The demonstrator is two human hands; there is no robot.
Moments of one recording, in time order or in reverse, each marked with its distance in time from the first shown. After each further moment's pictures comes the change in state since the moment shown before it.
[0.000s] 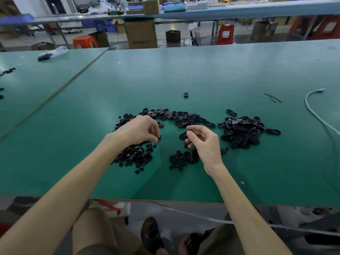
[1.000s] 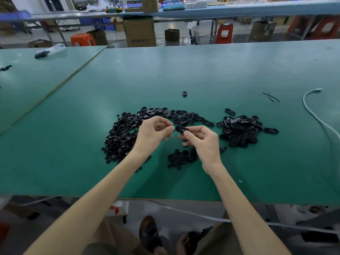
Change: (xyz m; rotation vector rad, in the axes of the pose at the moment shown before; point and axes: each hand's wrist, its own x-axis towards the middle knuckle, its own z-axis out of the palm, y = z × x) left_hand -0.014 0.042 0.056 -0.826 0.448 0.004; right_hand -0.003 -0.003 0.001 0.103 -0.005 0.017
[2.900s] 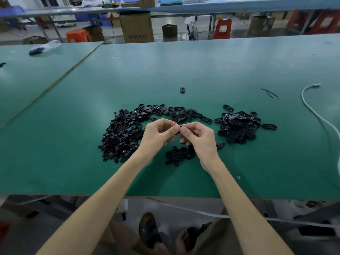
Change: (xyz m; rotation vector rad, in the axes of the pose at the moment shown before) left_hand 0.002 -0.024 0.022 -0.256 -0.085 0.007; right_hand 0.002 0.001 -0.004 -0.079 -0.110 -0.035
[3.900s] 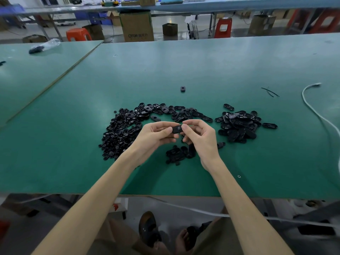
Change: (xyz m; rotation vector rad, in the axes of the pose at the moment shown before) left_hand -0.004 0.003 -0.018 -0.281 -0.184 -0.187; right_hand 0.000 0.001 0.003 0.013 0.075 0.018
